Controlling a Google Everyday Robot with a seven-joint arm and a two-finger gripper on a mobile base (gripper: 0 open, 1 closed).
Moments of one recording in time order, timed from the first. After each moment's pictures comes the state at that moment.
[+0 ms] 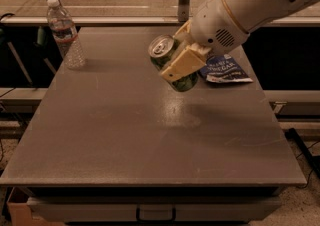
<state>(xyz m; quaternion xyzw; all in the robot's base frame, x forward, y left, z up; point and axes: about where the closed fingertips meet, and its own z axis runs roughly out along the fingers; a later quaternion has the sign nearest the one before) 0.493 -0.029 0.966 -0.63 0.69 0.18 0.31</state>
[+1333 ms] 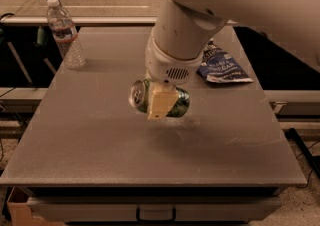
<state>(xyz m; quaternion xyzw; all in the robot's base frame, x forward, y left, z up) 0.453 0.006 0.911 -0.74 0.65 0.02 0.16</state>
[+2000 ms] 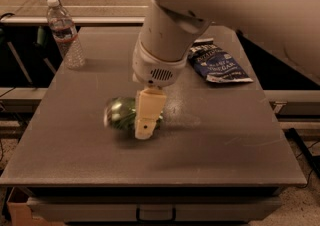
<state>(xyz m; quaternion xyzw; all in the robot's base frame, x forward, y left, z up) 0.456 0.033 0.898 -0.73 0.66 0.06 0.16</state>
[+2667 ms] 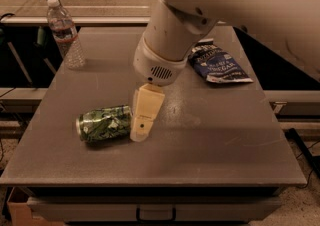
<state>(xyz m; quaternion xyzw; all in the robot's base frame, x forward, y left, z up) 0.460 0.044 0.895 -0.71 0.67 0.11 0.17</state>
